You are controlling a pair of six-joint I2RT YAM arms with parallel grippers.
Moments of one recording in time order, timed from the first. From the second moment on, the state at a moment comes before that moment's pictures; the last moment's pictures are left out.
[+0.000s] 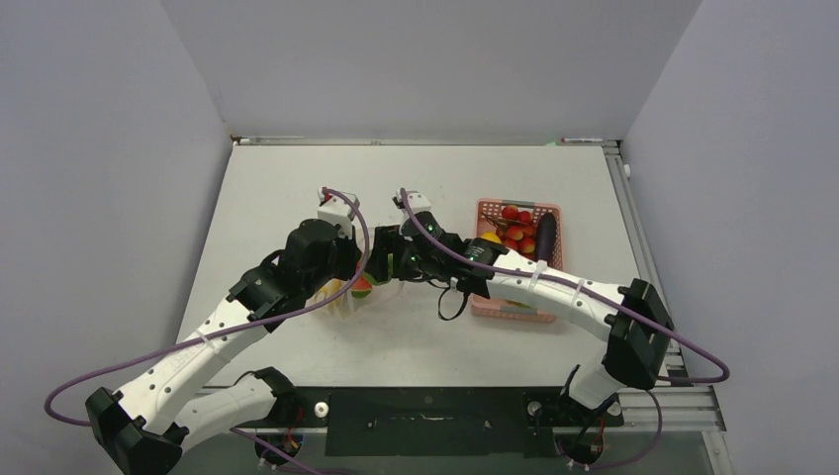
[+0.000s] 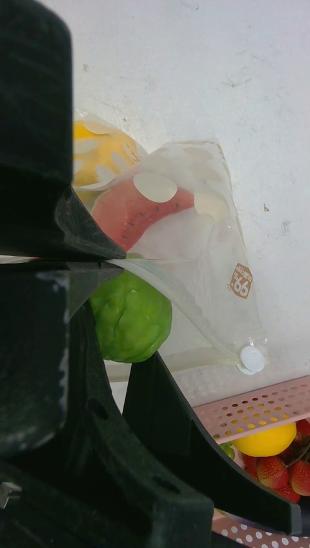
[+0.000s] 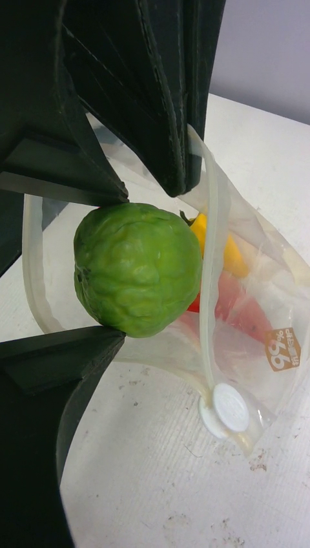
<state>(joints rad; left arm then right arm) -0.70 0.96 0.94 -0.52 -0.25 -0.32 1.00 1.55 1.27 -0.31 0.07 0.66</state>
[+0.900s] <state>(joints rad) -0.70 0.96 0.94 -0.52 -0.25 -0.32 1.00 1.55 1.28 -0.31 0.13 0.69</state>
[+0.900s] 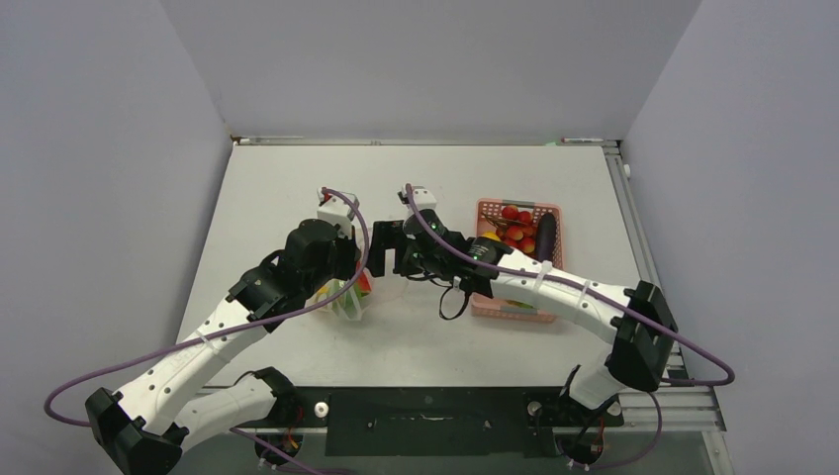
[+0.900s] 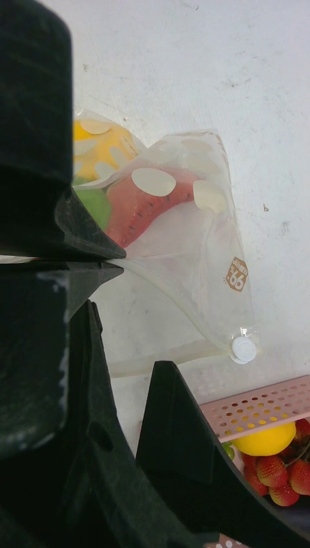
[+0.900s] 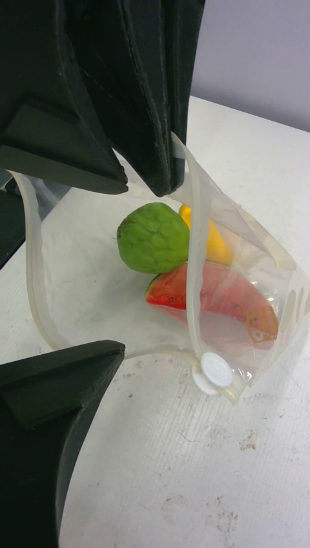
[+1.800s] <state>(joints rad) -0.70 0.96 0.94 -0.52 -0.25 -0.32 0.81 1.17 1.23 -0.68 0.40 0.61</state>
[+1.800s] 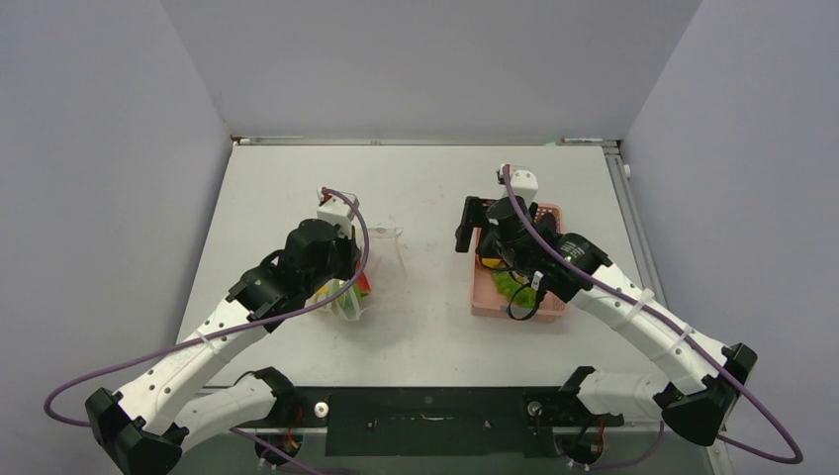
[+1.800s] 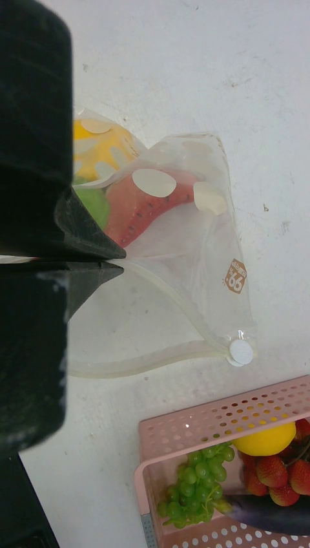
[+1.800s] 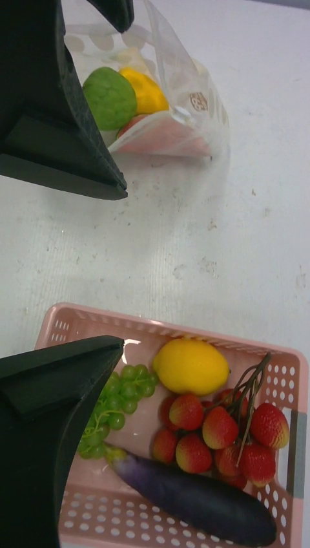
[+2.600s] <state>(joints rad) -0.70 0.96 0.94 -0.52 -0.25 -0.32 0.63 1.30 1.10 -0.75 0.38 0.58</state>
